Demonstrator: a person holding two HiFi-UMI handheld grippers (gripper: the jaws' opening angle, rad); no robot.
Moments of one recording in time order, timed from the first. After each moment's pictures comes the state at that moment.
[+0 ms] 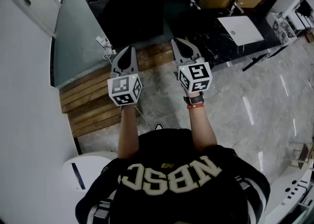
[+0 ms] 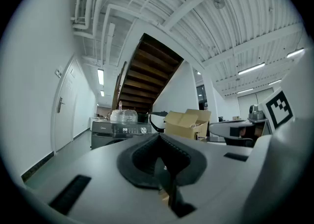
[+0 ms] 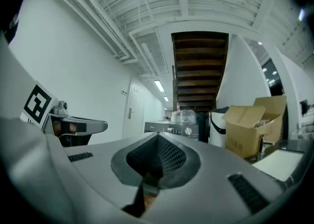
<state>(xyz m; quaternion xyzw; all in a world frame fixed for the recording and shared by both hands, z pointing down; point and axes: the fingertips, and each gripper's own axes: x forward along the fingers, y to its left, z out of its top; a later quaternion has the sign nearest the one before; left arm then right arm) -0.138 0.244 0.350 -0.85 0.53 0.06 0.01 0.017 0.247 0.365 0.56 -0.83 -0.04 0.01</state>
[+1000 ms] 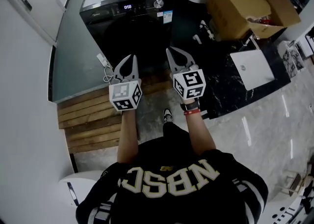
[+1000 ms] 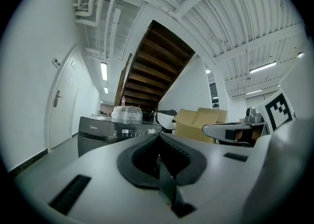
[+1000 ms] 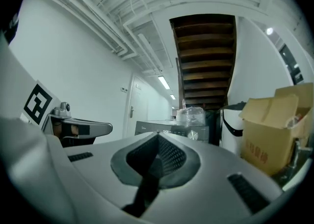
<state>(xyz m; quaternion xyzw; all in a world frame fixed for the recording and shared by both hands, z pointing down) -0.115 0.008 0.364 -0.83 0.55 0.06 -0.01 0.018 -0.003 0.377 0.51 -0.86 -0.03 0.01</state>
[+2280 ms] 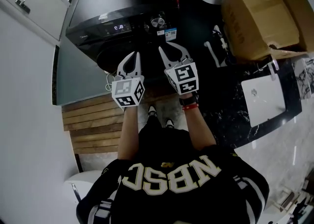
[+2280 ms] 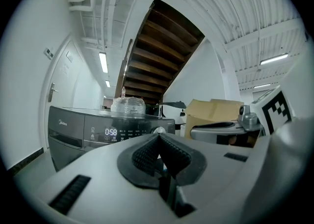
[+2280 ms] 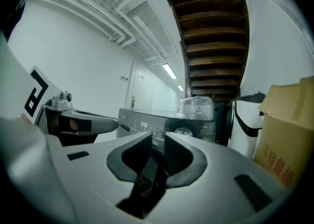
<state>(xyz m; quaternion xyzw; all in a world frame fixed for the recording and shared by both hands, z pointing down) -0.050 -0.224 0.386 -0.82 0.57 0.03 -0.03 0.047 -0.245 0.403 0.46 -0.88 -0.02 0.08</state>
